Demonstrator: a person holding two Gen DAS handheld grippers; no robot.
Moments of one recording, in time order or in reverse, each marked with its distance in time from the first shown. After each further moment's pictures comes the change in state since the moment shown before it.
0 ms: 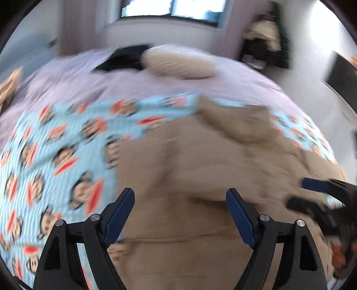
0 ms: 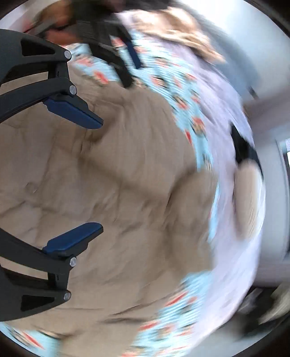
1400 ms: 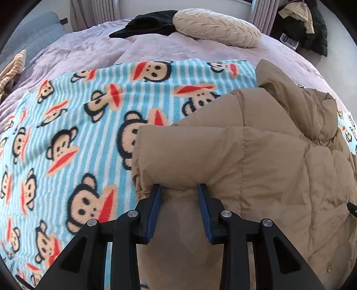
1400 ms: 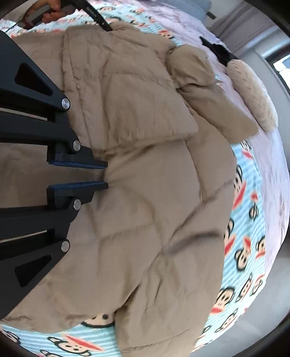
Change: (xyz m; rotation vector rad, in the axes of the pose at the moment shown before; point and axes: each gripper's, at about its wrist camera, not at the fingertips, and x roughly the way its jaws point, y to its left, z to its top) left arm 0.105 0.019 0.027 -0.003 0.157 0.148; right arm 0.025 -0.178 -0.063 0.540 0.072 -0.207
